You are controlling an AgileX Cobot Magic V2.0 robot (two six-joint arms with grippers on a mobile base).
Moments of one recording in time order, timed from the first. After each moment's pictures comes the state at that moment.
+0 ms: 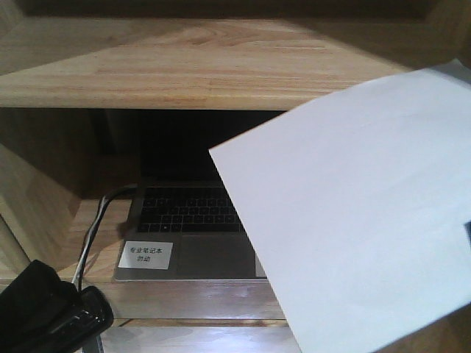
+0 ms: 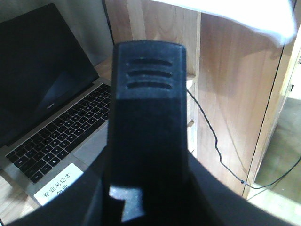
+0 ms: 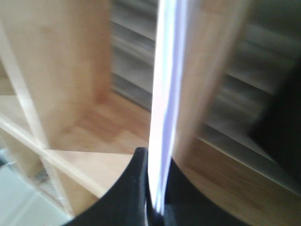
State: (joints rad) left arm -0.37 0.39 -0.54 -0.71 0.76 0.84; right arm 0.29 0.47 0.03 -0.21 -0.92 1.40
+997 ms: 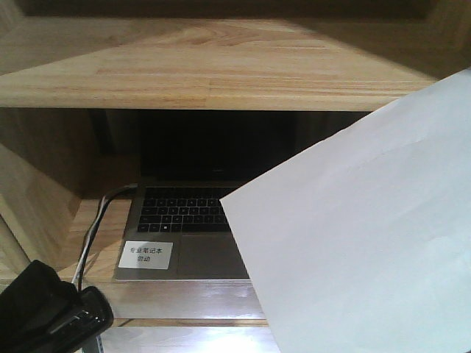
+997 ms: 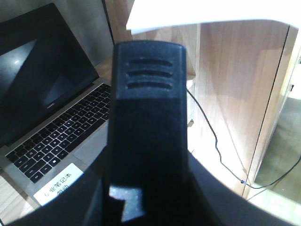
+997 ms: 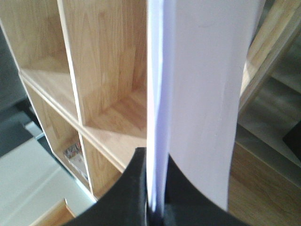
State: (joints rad) left arm -0.37 0.39 -0.54 -0.71 0.76 0.84; right arm 0.29 0.27 0.03 -0.33 -0.79 1.45
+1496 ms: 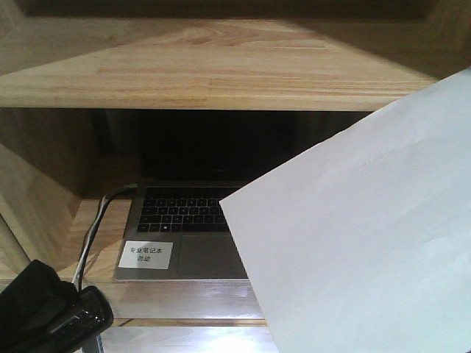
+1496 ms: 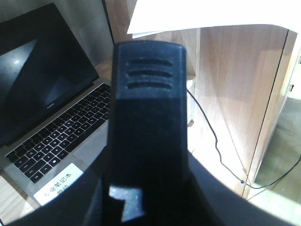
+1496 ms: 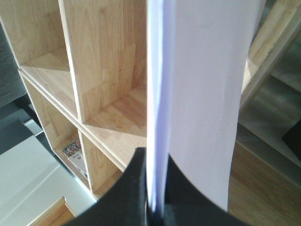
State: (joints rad) left arm -0.37 0.39 -0.54 -0.71 0.76 0.84; right arm 0.29 0.27 0.03 -0.34 -0.79 1.45
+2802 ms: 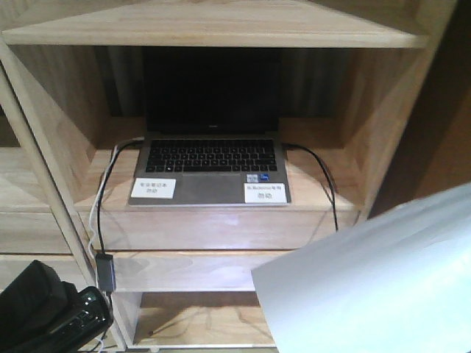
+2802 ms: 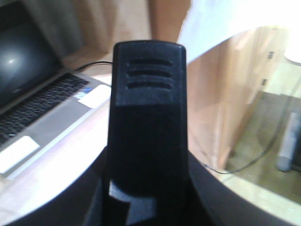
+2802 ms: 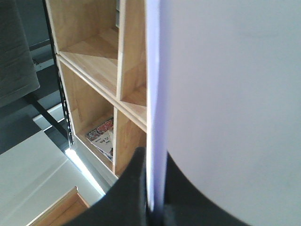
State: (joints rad) left arm -0.37 0.39 -0.54 -0.71 0.76 0.84; right arm 0.29 0.27 0.03 -0.34 -0.79 1.45
